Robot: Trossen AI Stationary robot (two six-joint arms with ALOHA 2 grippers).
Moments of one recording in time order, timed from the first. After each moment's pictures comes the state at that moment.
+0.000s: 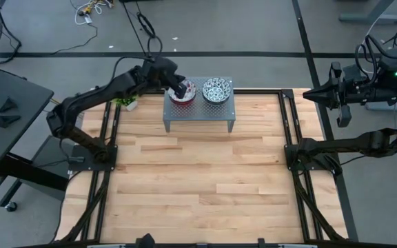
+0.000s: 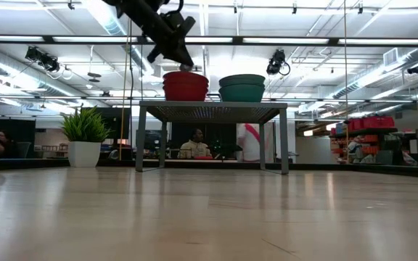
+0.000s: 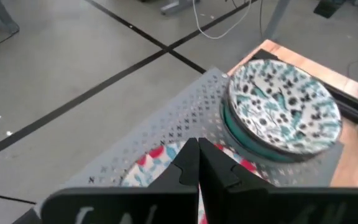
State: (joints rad) left arm 0.55 1.49 1.37 -0.37 -0.11 -0.16; right arm -0.46 1.00 2.03 -1.37 -0.35 -0.04
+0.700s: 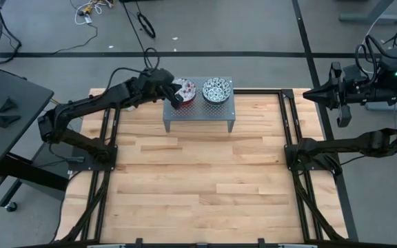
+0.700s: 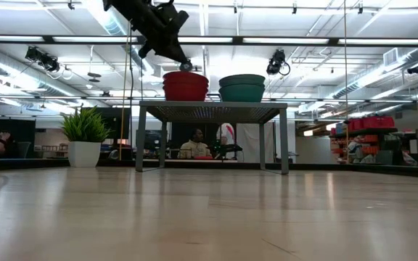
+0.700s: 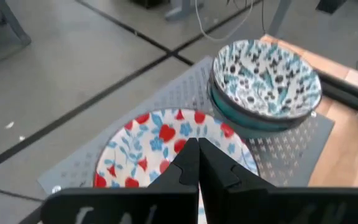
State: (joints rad) left arm 0.45 1.37 1.23 -0.34 -0.23 -0.17; right arm -0.46 1.00 2.03 -1.37 -0.35 -0.04
